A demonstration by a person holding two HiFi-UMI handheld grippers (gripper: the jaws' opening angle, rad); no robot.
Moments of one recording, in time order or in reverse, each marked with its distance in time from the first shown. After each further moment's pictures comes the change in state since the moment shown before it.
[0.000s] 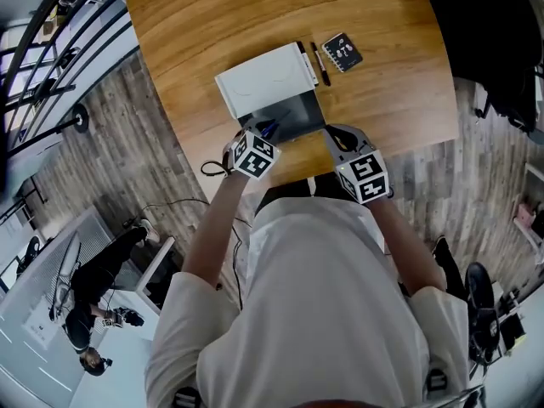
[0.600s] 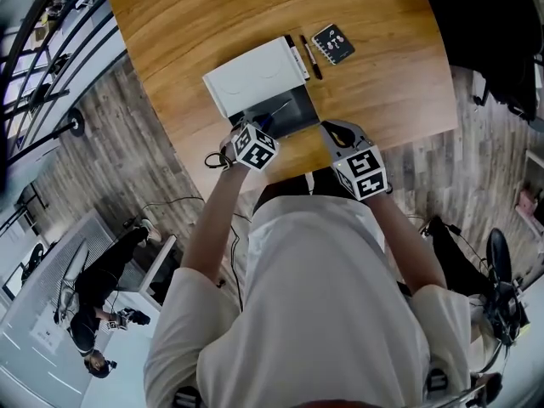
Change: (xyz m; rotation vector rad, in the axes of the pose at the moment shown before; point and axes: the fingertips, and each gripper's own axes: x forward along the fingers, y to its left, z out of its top) left arm 0.036 0.003 -0.014 0.066 0.107 0.032; right arm 0.000 -0.013 -0.014 0.016 0.019 -0.011
